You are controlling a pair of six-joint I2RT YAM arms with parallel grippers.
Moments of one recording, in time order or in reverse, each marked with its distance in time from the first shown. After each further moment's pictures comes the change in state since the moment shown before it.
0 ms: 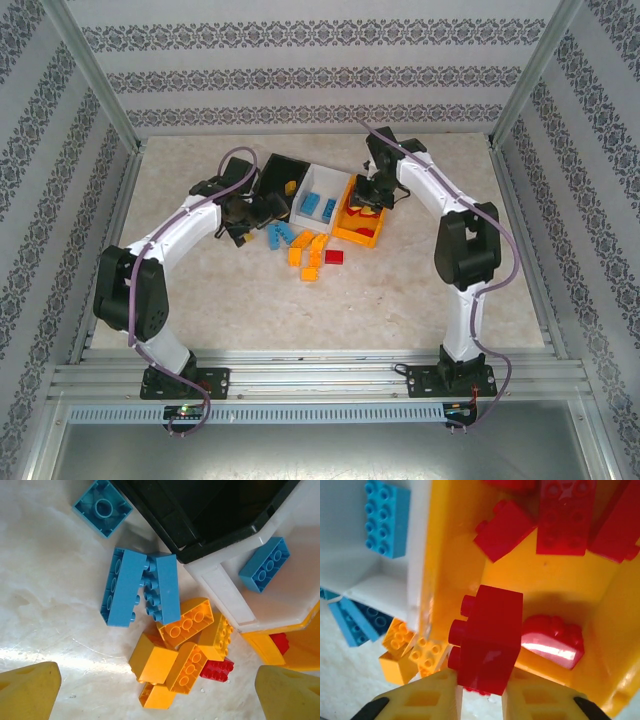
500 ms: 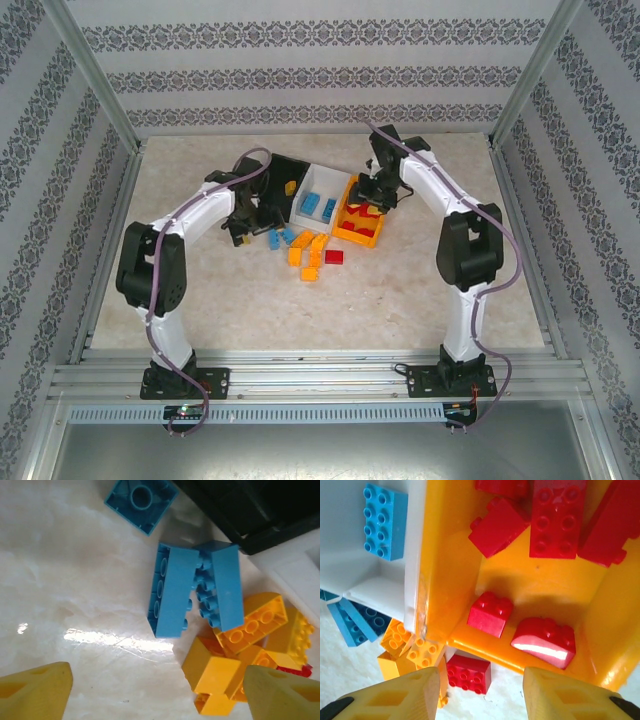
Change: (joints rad) left arm 0.005 0.203 0.129 -0.179 -0.051 0.211; right arm -0.010 -0.043 -0.015 -0.023 0.000 -0.016
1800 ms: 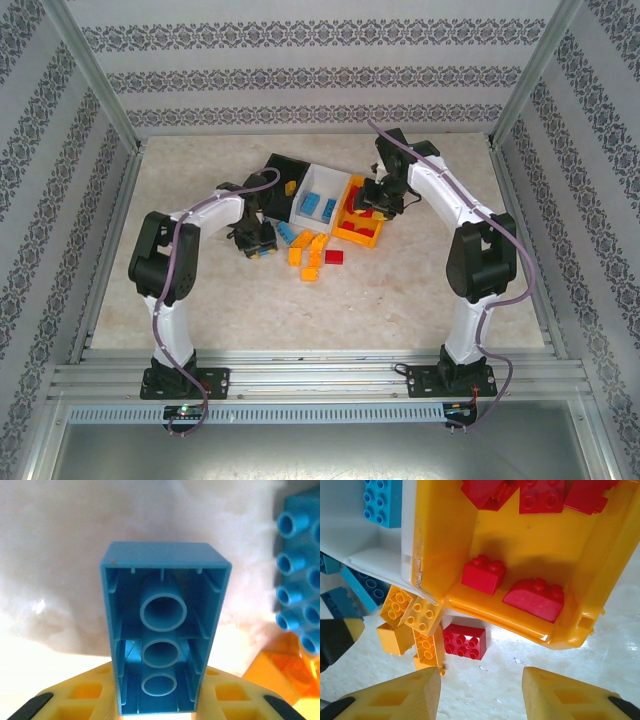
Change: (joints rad) left arm -0.011 0.066 -0.089 0.039 0.025 0.042; right arm 0.000 -0.101 -0.091 -0.015 -0.004 -0.002
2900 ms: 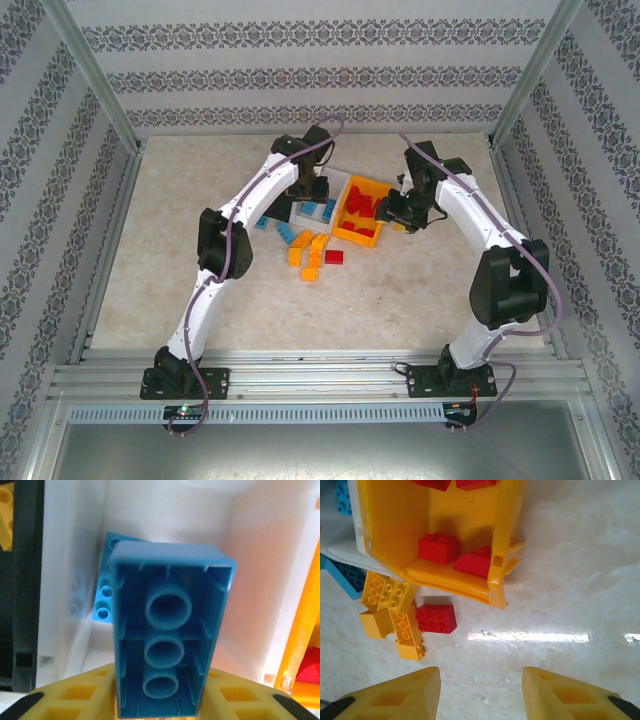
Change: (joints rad) left arm -0.180 0.566 1.176 -0.397 -0.141 0.245; right arm -0.104 -0.230 -0.262 0.053 -0.008 0.000
